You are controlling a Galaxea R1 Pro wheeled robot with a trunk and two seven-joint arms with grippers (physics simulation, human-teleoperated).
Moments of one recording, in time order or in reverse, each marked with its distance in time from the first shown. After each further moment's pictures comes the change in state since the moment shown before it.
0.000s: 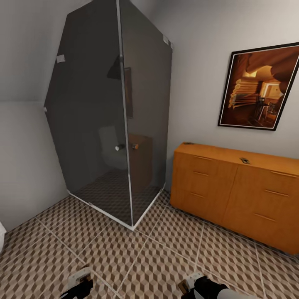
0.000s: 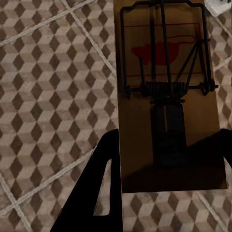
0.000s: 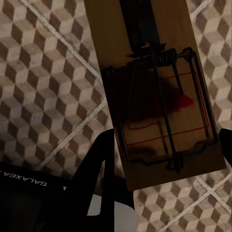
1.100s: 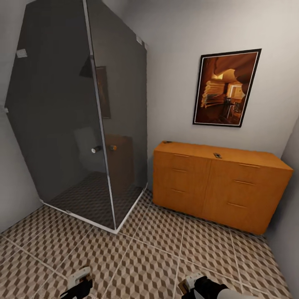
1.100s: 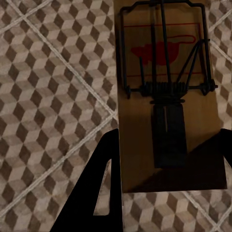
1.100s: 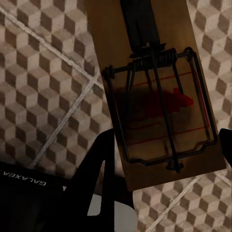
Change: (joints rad) left arm 0.000 0.002 0.000 0.000 0.000 -0.001 -0.001; right arm 0.000 -0.001 0.000 0.000 0.002 0.001 -0.001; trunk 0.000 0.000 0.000
